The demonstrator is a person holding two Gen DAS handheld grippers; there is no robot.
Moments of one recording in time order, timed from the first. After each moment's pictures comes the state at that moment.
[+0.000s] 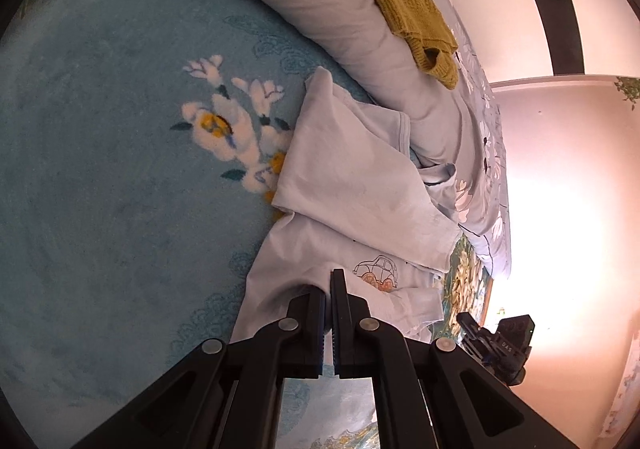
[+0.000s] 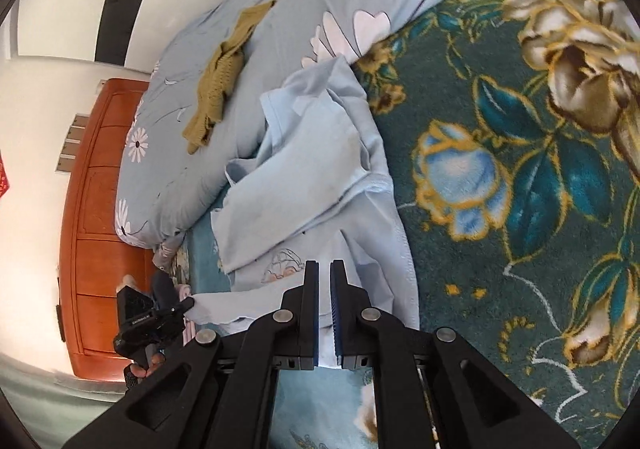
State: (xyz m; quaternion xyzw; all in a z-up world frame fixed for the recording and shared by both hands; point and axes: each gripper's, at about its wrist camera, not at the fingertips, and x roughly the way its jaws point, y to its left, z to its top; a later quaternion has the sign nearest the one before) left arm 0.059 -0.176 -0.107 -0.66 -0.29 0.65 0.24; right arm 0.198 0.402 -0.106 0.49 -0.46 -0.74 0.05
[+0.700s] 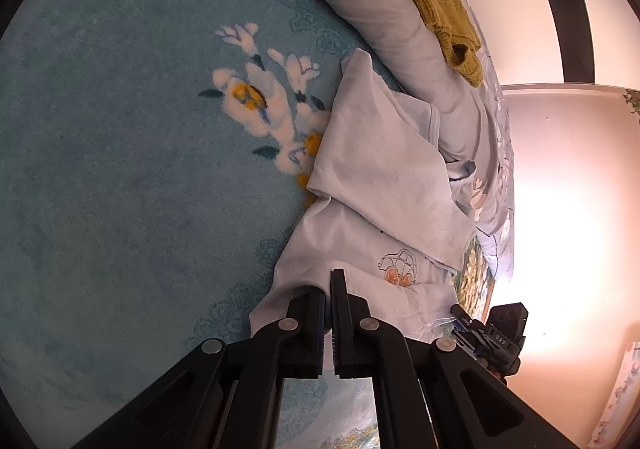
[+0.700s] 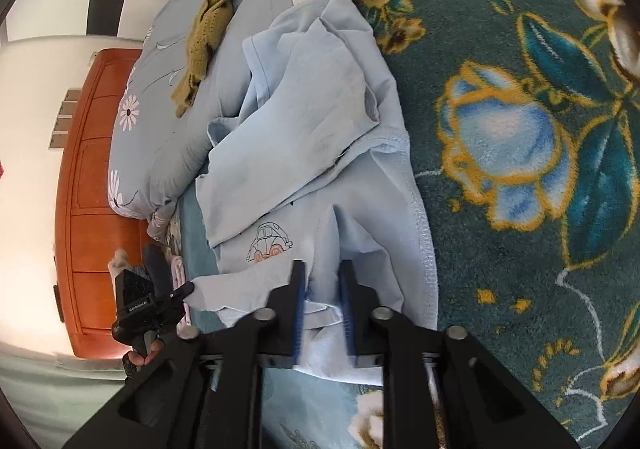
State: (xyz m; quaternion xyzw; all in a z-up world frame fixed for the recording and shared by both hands) left arm 0.070 -0.179 -0.130 -0.67 -0.29 0.64 0.23; right arm 0.171 0.380 -0.143 0.53 -0.46 -0.71 0.10
